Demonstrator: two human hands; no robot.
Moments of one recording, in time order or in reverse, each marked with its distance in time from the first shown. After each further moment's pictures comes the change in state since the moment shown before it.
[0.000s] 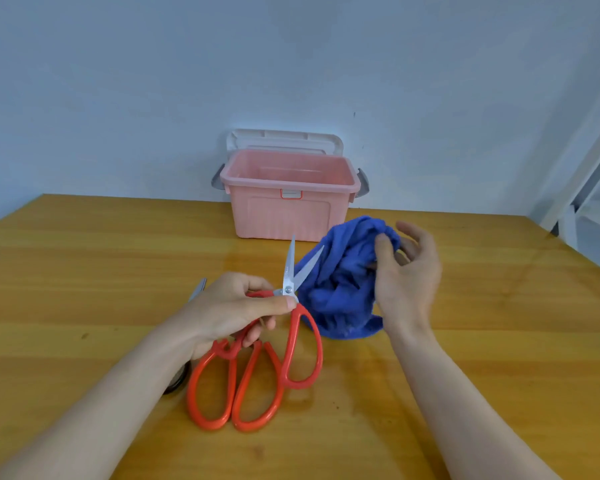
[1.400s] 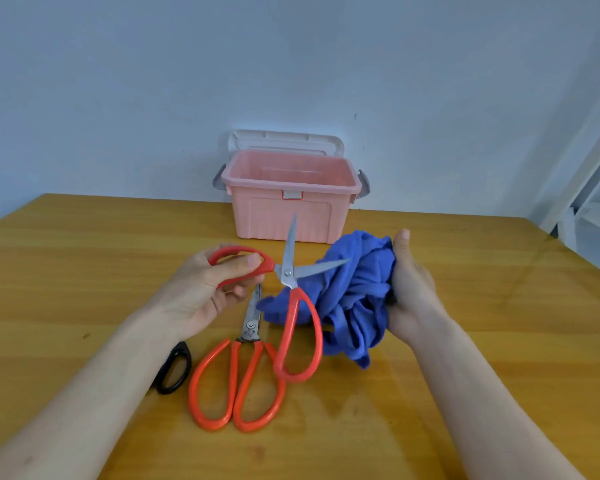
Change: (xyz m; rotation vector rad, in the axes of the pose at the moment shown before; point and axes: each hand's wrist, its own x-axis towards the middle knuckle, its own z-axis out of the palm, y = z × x) left_hand 0.017 -0.009 -0.028 -0.673 0.089 0.151; right_hand 0.011 -0.008 -0.011 0.295 -0.292 0.662
